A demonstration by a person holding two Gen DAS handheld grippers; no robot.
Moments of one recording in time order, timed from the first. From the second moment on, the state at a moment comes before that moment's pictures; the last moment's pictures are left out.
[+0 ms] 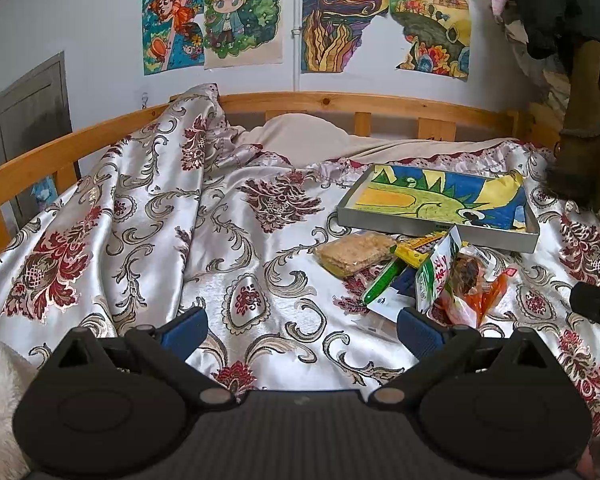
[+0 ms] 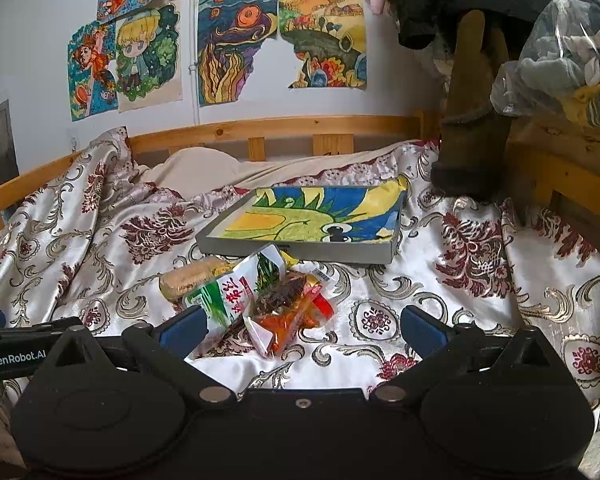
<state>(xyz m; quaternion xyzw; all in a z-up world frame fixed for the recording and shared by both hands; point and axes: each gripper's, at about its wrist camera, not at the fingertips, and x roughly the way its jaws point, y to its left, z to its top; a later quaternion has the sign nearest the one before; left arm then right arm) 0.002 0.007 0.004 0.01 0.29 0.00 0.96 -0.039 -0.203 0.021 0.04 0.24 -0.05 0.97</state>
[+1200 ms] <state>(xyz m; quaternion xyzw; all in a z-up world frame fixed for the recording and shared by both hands) 0.146 -0.041 -0.023 0.05 0.34 -0.21 0.92 0.069 -0.224 -0.012 -0.03 0.34 0.03 0.94</state>
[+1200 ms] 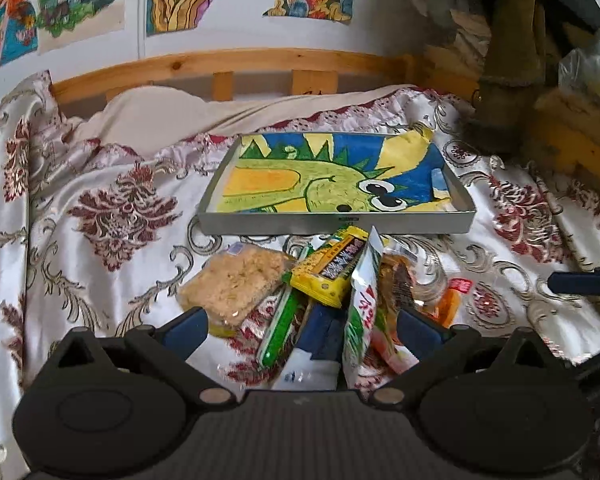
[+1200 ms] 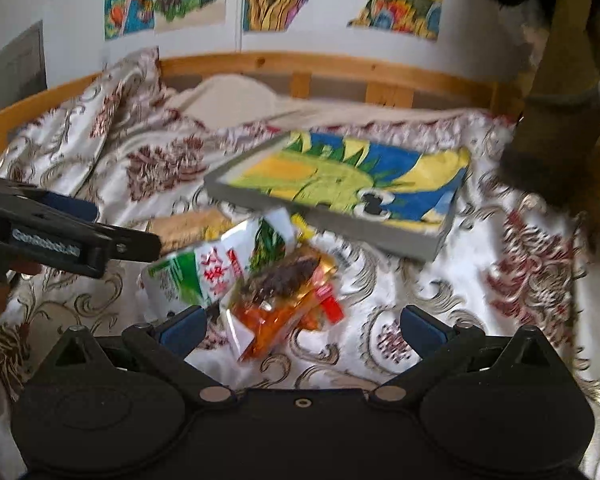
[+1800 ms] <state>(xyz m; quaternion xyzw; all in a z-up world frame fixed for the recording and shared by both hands) 0.169 -0.060 -0.057 0.06 0.38 -0.27 0.88 0.109 -0.226 -0.056 0.04 0.43 0.07 0.90</state>
